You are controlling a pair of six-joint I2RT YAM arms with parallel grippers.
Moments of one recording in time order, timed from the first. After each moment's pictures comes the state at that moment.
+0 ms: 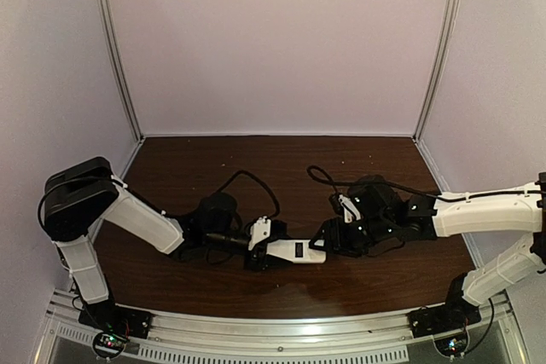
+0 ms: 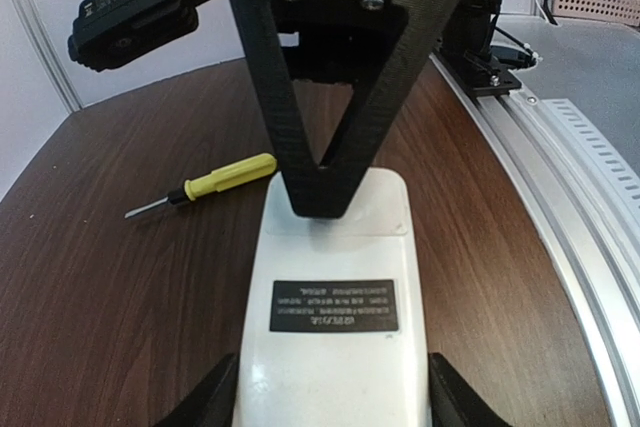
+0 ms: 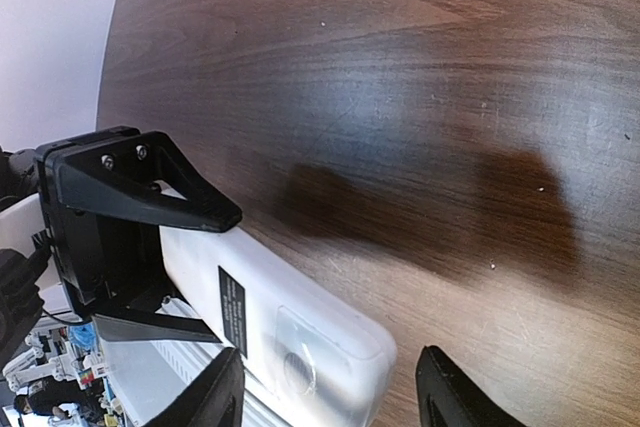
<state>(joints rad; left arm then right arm) -0.98 1.82 0.69 0.74 0.56 0.39 0.94 1.33 0.74 -0.23 -0.21 0.95</state>
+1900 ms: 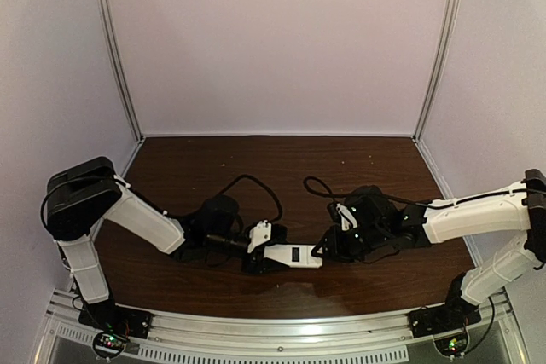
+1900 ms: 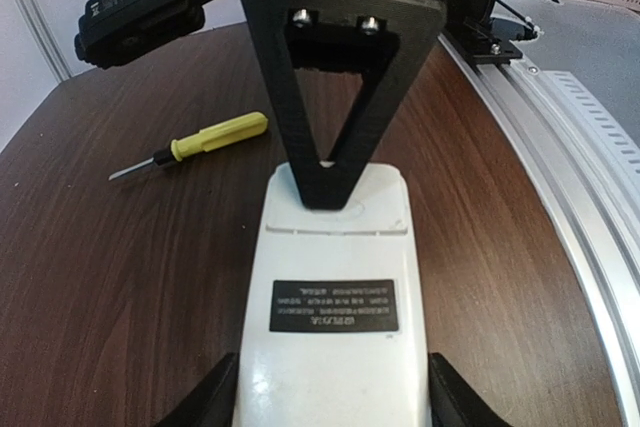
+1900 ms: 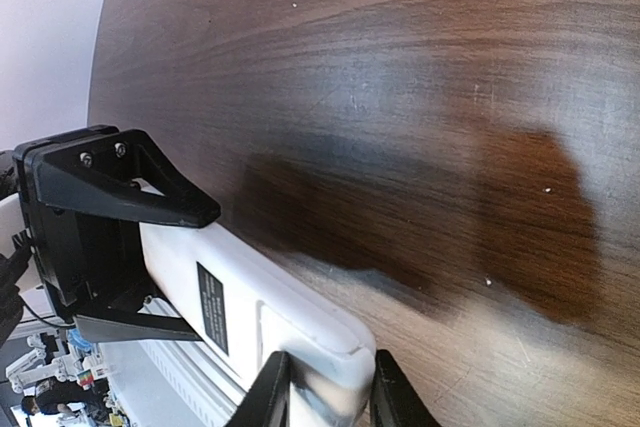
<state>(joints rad) -0.98 1.84 0.70 0.68 0.55 0.39 0.94 1.40 0.67 -0.10 -0.23 0.96</state>
